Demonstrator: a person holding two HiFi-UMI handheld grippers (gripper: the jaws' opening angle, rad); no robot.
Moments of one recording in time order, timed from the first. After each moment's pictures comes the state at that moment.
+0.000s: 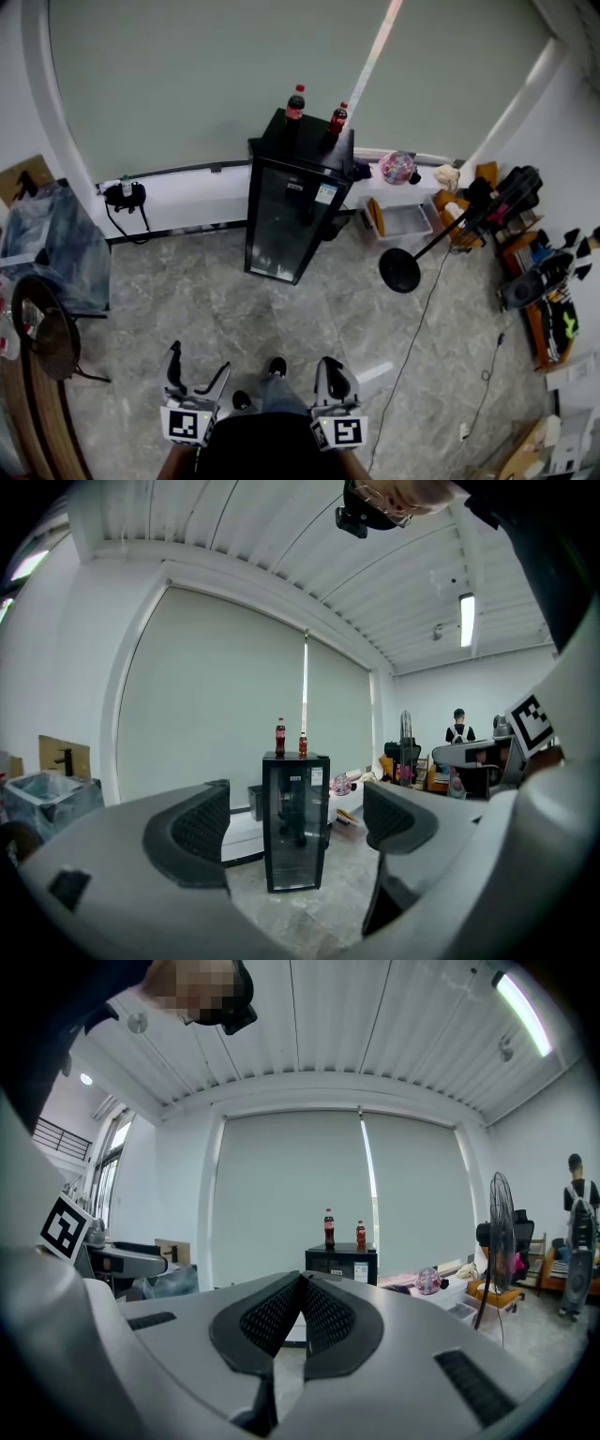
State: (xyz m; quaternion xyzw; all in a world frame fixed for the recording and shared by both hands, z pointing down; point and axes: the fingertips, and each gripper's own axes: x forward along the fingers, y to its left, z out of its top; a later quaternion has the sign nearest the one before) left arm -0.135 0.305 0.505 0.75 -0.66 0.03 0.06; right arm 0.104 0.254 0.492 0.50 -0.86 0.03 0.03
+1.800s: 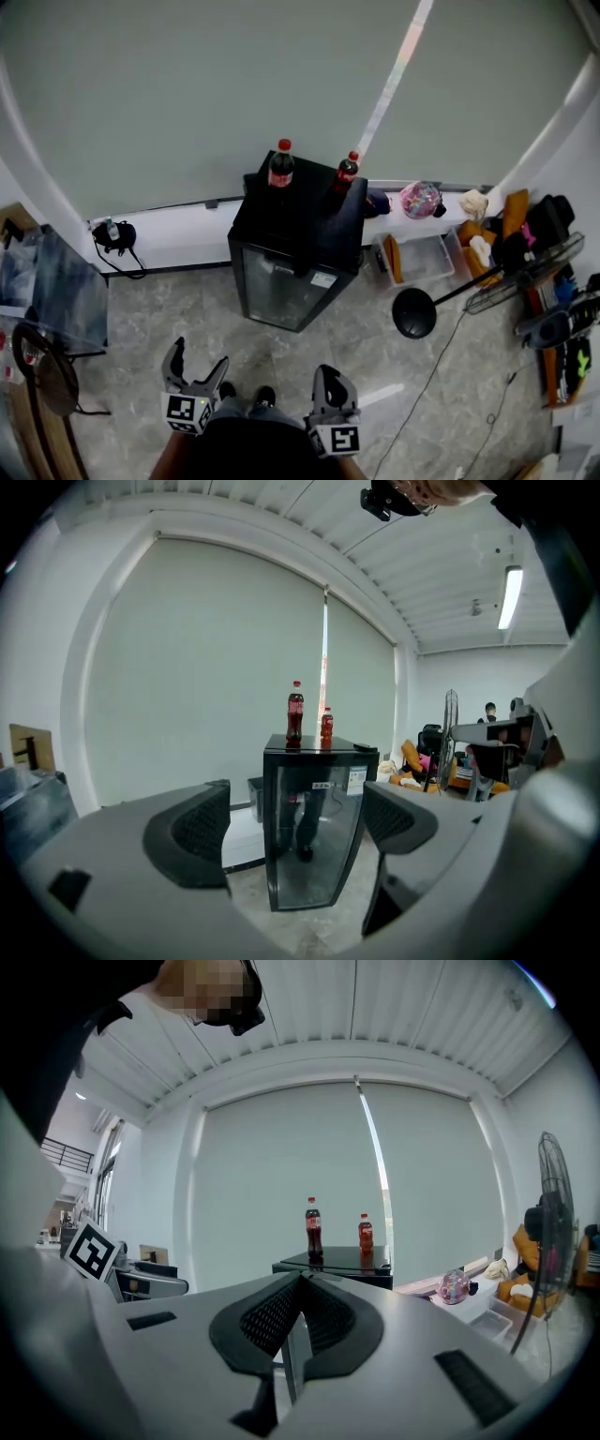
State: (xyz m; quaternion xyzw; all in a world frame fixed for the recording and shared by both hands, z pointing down) left arm -0.168 -0.045 0.550 0.73 -0.67 0.07 0.11; right arm 0.081 -0.082 0.494 0.47 -0.88 0.05 0.03
